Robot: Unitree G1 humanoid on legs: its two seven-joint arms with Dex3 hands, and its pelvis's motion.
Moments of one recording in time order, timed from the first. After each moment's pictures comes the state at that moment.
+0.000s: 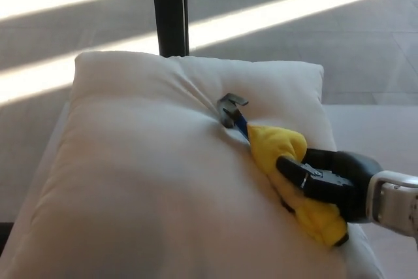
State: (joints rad) left_arm 0.20 0.66 0.50 1.28 -0.28 -0.15 -0.26; right_arm -0.57 -0.21 -0.11 0.09 0.45 1.14 0.02
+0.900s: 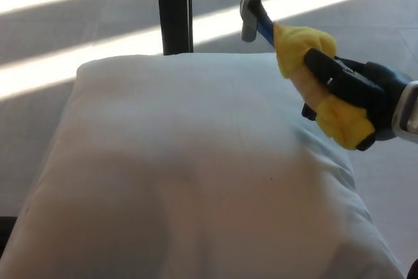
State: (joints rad) left_arm 0.21 0.66 0.51 1.28 -0.28 -0.15 -0.26; right_arm -0.92 -0.19 -0.48 0.19 0.47 1.31 -0.05
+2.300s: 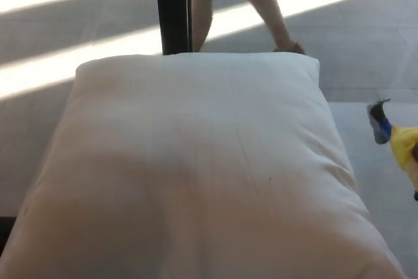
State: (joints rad) left_arm 0.21 0.65 0.50 1.28 -0.28 -0.15 -0.26; right_arm -0.58 -0.45 -0.34 0.41 0.27 1.01 -0.09
